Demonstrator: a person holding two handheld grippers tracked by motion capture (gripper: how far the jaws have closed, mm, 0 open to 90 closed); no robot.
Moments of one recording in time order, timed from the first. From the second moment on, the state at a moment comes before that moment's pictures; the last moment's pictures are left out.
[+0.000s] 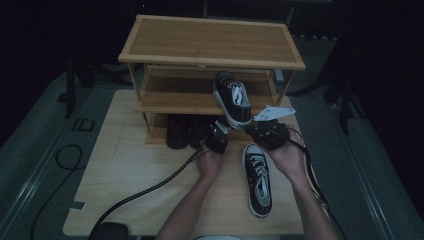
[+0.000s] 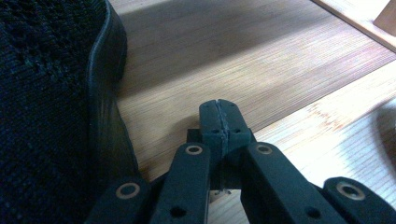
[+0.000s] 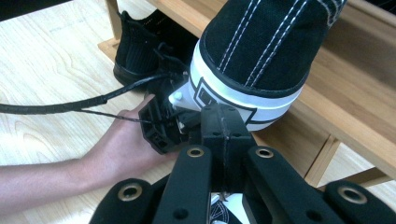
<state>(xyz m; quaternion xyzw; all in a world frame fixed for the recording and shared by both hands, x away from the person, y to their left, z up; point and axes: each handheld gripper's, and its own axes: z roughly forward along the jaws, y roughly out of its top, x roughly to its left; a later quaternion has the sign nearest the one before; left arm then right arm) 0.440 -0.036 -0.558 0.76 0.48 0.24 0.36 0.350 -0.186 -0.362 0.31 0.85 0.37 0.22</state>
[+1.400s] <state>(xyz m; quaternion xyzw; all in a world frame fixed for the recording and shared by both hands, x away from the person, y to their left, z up) 0.442 -0.038 -0.558 0.76 0.49 0.24 0.35 0.391 -0.192 -0.362 0.34 0.84 0.36 0.22</state>
